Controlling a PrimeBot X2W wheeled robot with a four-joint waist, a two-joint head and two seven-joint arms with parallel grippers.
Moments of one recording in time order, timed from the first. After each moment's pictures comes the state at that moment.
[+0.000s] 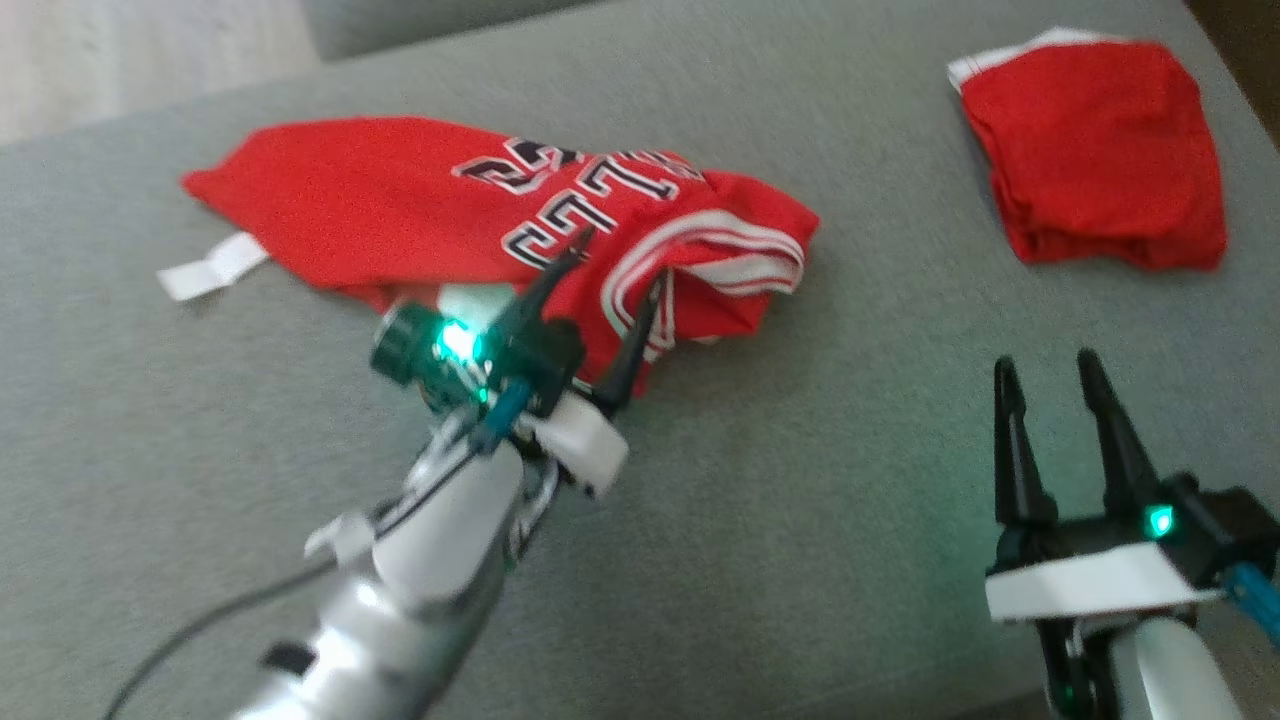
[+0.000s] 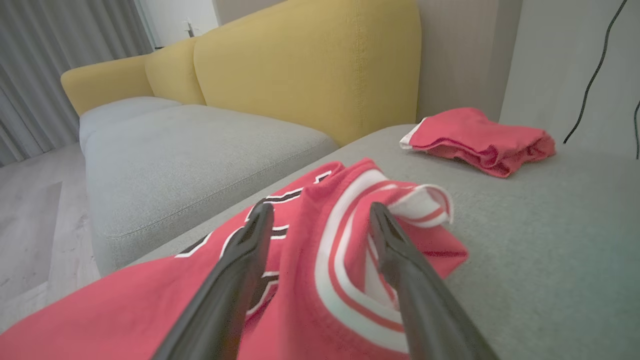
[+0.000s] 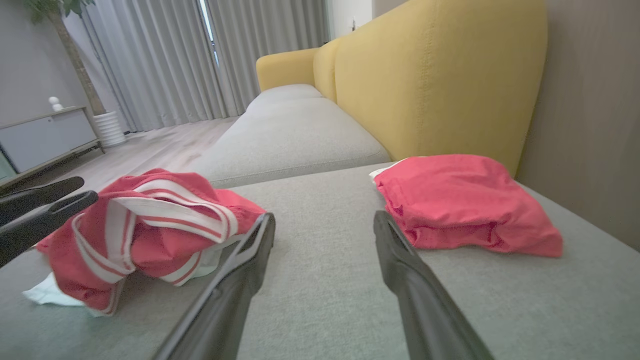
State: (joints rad) left arm -0.70 0.05 -0.72 0.73 -0.21 0.03 -0.24; right arm -0.02 -0.05 0.03 0.09 0.18 0.13 -0.25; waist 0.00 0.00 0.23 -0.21
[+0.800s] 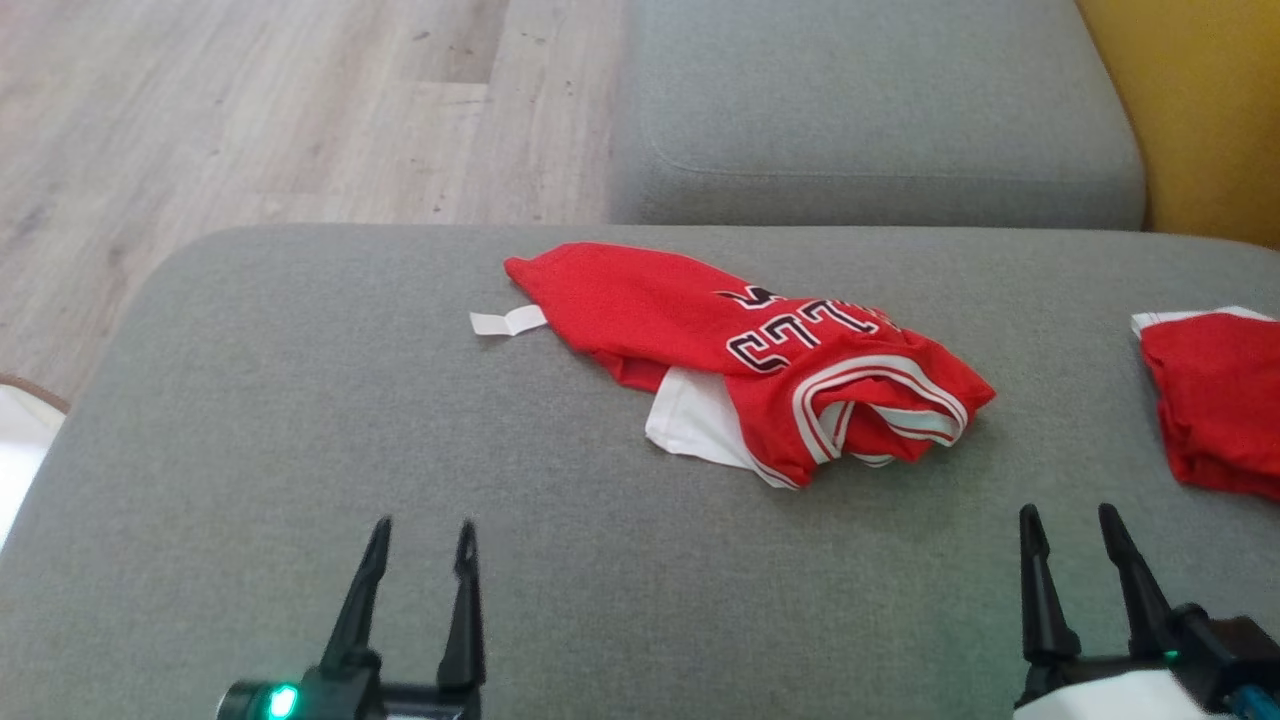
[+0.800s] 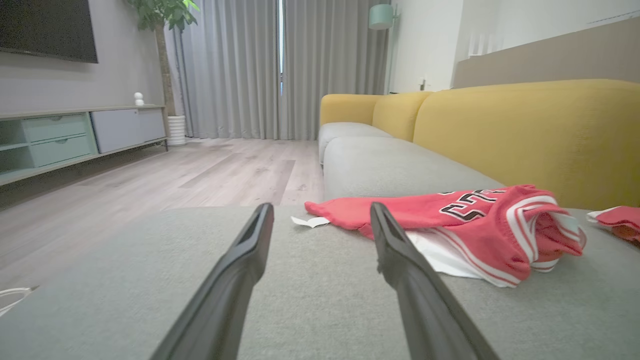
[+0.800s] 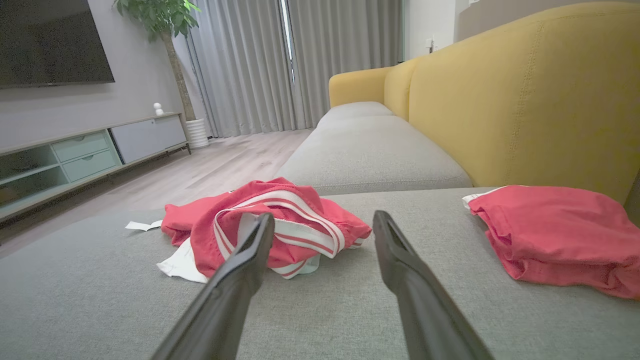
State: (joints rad) left arm 0.12 0.11 -0.33 0.08 -0.18 0.15 -0.25; right arm 0.19 -0.04 -0.04 0.14 0.16 0.13 -0.25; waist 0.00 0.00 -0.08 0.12
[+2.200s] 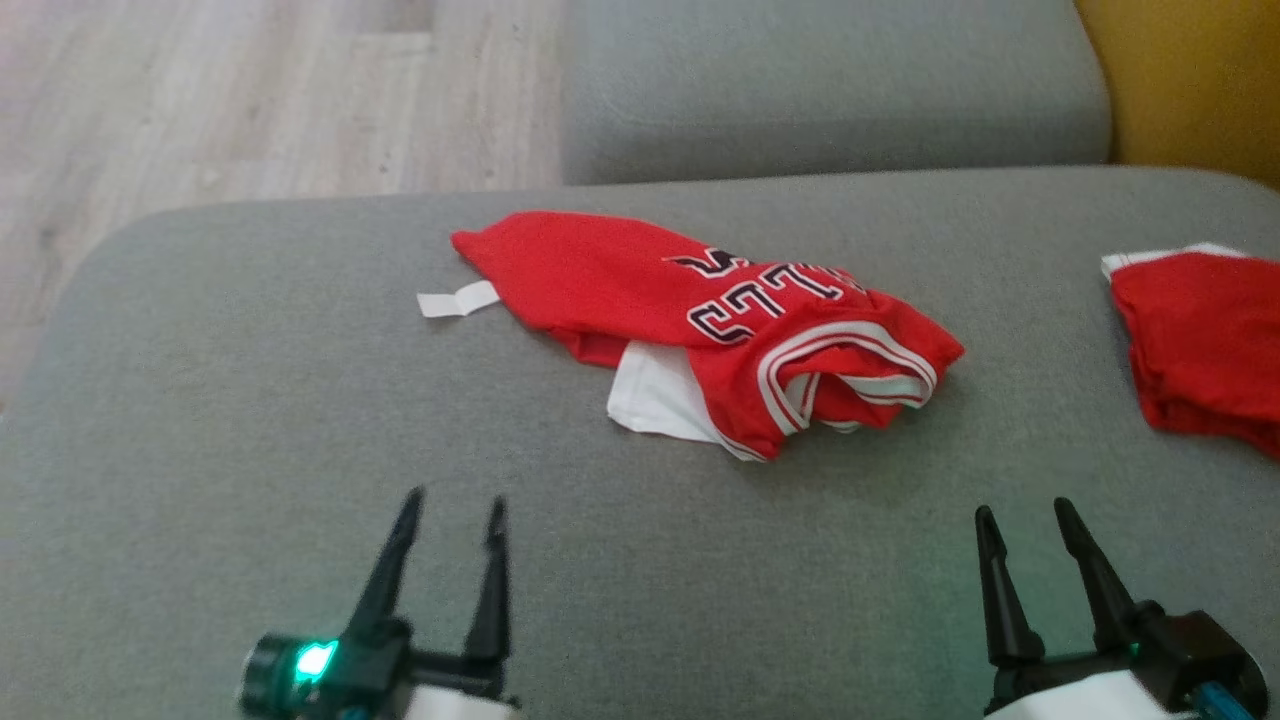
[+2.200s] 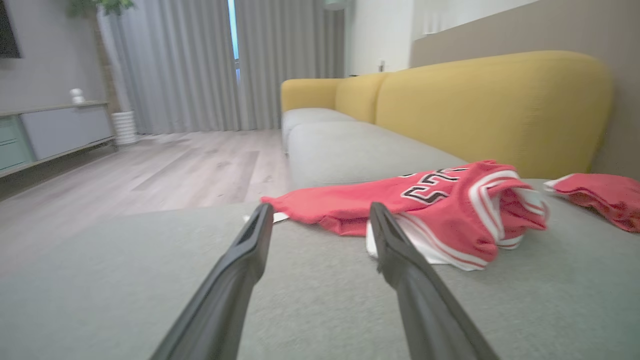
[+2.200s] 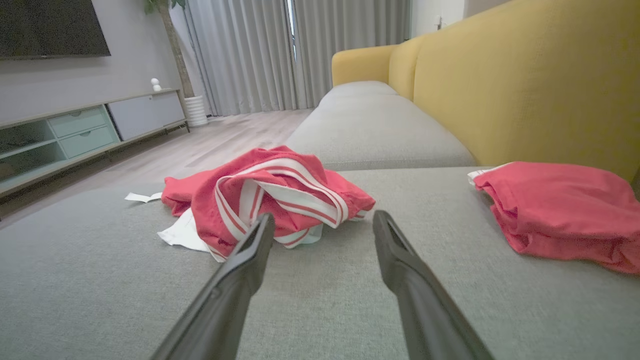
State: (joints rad) left arm 0.09 0.06 -0.28 0.11 -0.09 0.06 -0.25; right arm 0.19 -0.05 0.03 0.11 0.11 0.13 -0.25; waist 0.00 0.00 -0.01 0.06
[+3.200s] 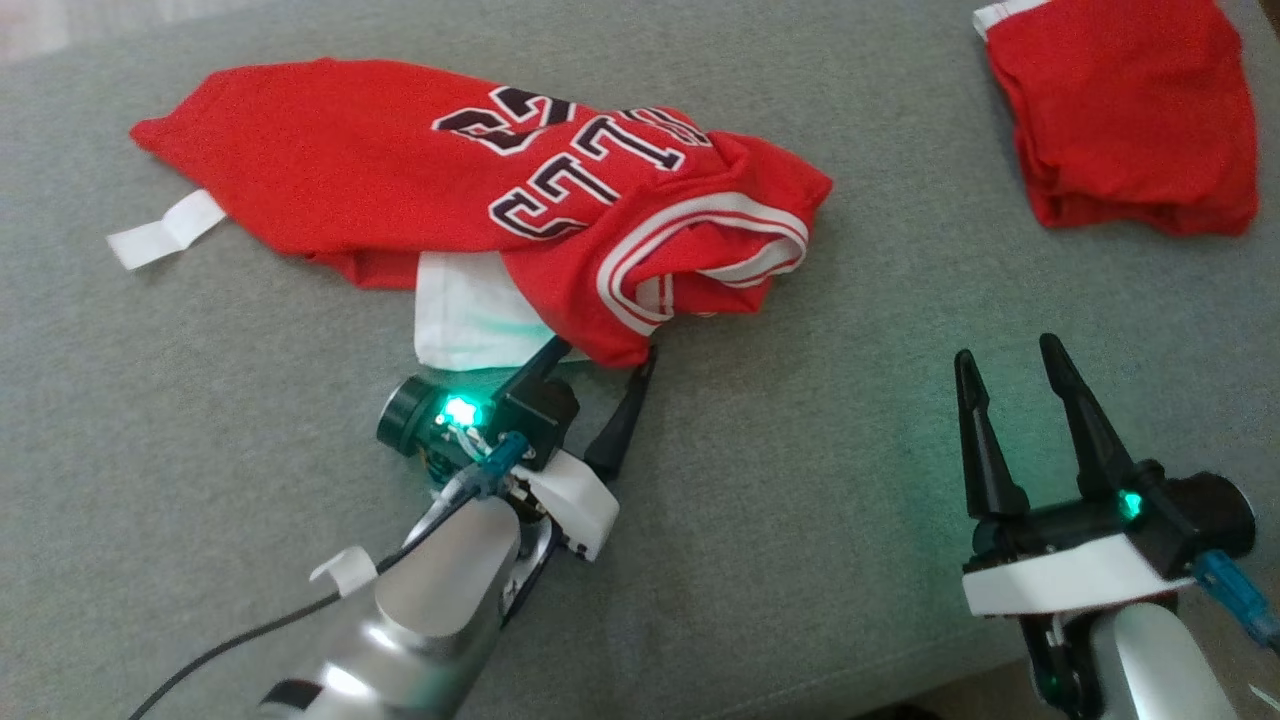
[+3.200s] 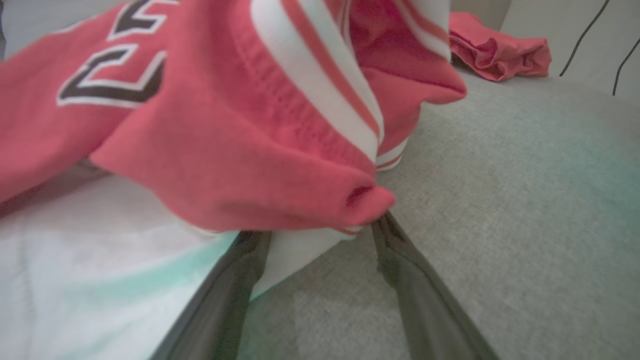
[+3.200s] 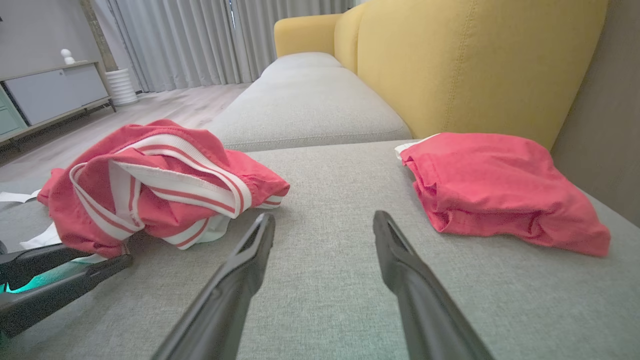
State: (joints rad) left arm -0.61 0.05 -0.78 0.78 -0.32 0.02 -0.25; right arm -0.02 -0.09 0.09 0.07 0.14 0.13 -0.25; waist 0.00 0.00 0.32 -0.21
